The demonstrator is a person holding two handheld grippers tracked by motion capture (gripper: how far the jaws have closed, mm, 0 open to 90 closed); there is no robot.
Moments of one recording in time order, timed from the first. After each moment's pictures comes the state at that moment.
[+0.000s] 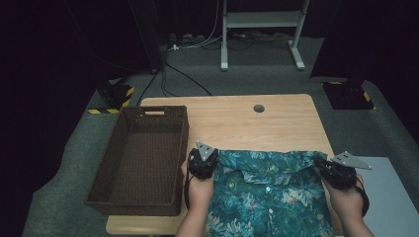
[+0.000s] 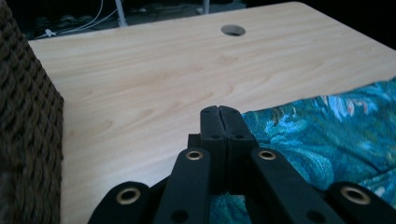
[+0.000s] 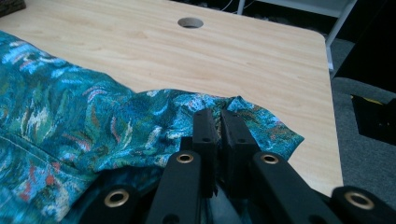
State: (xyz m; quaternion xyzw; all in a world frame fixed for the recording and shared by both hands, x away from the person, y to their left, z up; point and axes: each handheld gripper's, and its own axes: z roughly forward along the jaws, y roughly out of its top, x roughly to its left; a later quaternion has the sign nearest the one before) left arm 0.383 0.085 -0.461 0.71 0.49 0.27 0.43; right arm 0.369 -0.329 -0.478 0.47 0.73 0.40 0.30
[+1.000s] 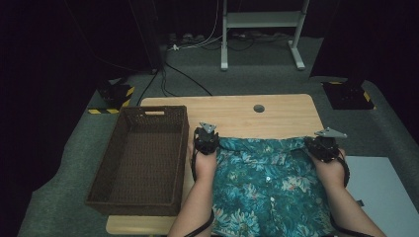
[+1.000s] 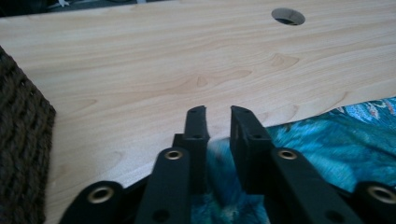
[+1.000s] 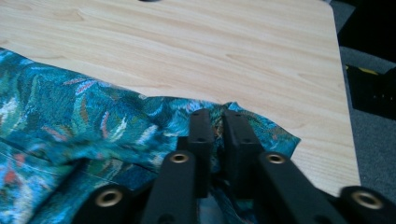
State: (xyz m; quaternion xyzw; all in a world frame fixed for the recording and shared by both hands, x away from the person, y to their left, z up) left arm 0.474 0.082 -0.495 0.71 0.54 0.25 0.38; right arm 0.468 -0.321 -0.502 0.51 0.74 0.34 0.28
